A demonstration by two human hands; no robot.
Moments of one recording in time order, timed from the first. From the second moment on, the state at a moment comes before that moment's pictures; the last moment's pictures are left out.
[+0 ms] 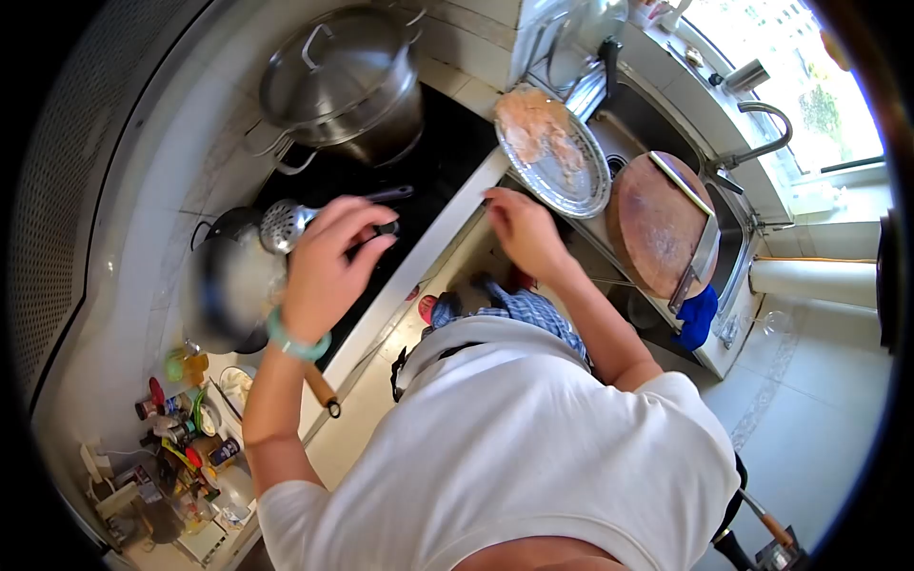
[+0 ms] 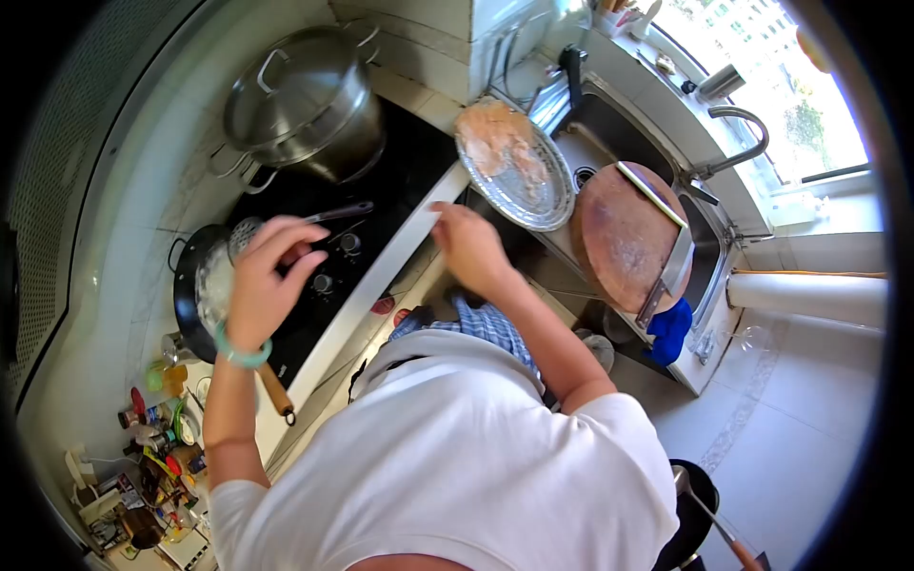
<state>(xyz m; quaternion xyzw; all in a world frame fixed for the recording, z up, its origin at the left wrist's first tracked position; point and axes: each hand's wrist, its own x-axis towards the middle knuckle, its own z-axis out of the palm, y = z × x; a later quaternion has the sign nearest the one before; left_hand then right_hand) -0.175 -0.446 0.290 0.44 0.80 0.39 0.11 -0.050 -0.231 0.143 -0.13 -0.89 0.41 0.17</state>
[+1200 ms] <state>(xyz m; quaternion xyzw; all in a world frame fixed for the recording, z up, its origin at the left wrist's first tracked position) -0.224 -0.142 -0.029 0.23 0.89 0.39 0.00 -0.142 -0.011 -0.018 -0.12 -0.92 0.34 0.13</state>
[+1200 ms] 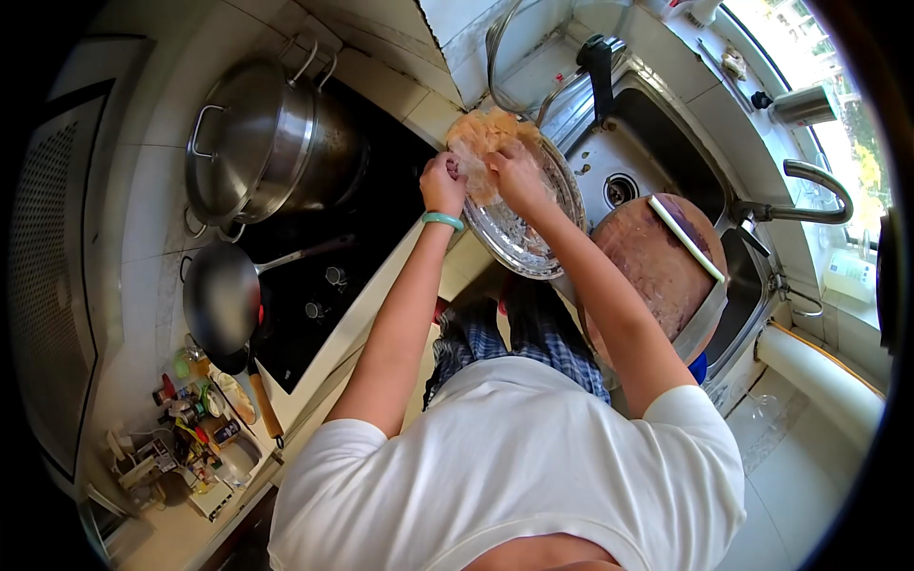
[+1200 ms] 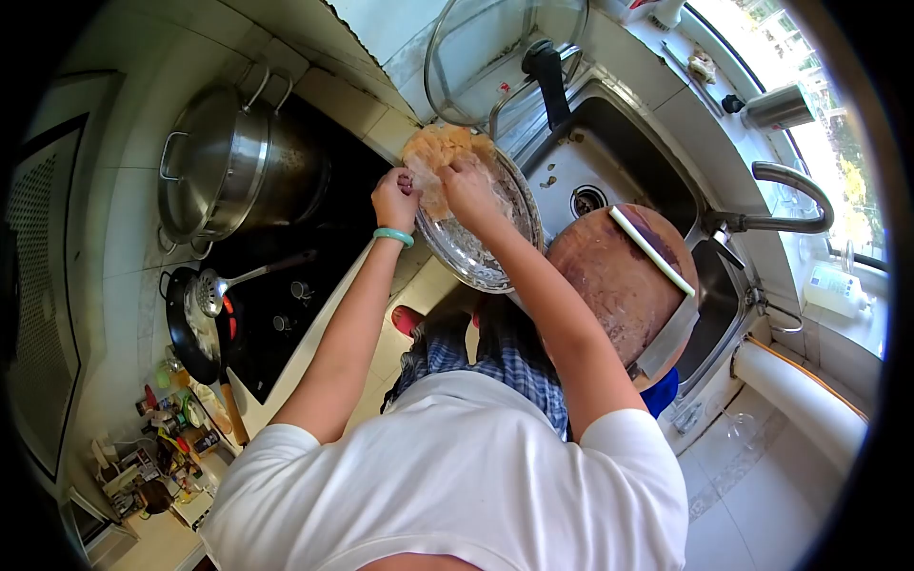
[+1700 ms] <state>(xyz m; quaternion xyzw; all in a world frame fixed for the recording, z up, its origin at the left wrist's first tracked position) -0.214 -0.133 -0.004 0.09 0.94 0.31 0.04 -0.151 -0.050 -0.028 -0.18 -0.90 0.37 0.14</state>
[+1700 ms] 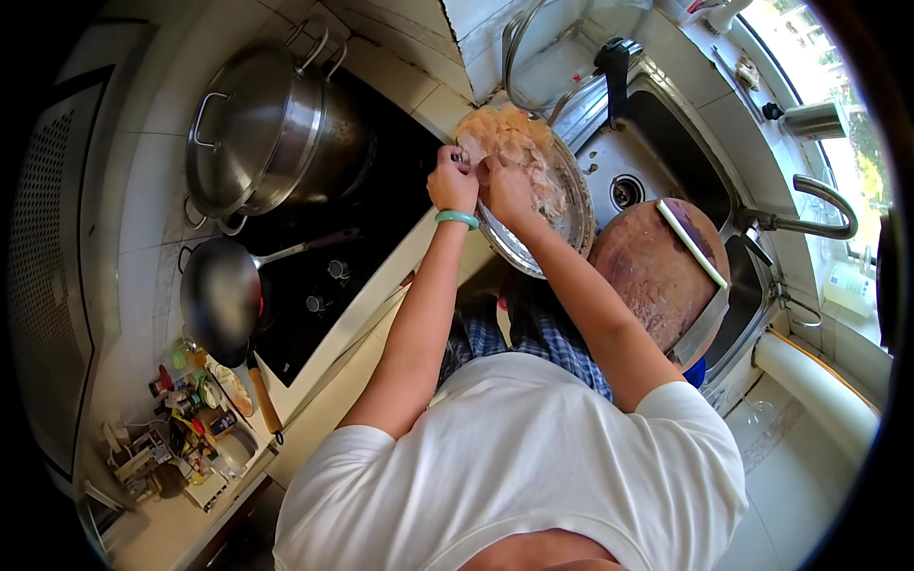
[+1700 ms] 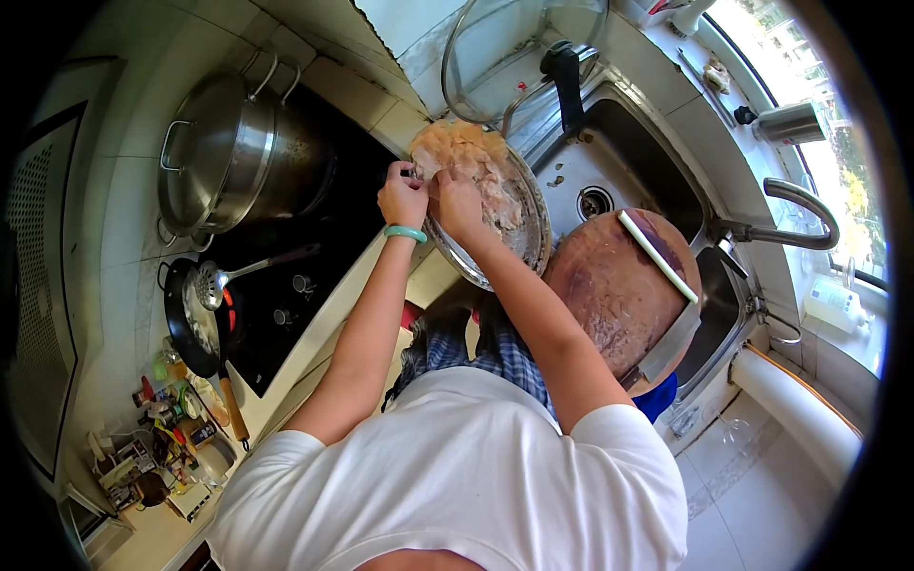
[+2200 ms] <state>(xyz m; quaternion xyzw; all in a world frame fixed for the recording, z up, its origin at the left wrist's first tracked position) -0.262 -0.132 -0.055 0.20 0.90 0.39 -0.04 -0.156 -0.020 -0.048 -0.29 -0.81 0.50 0.10</state>
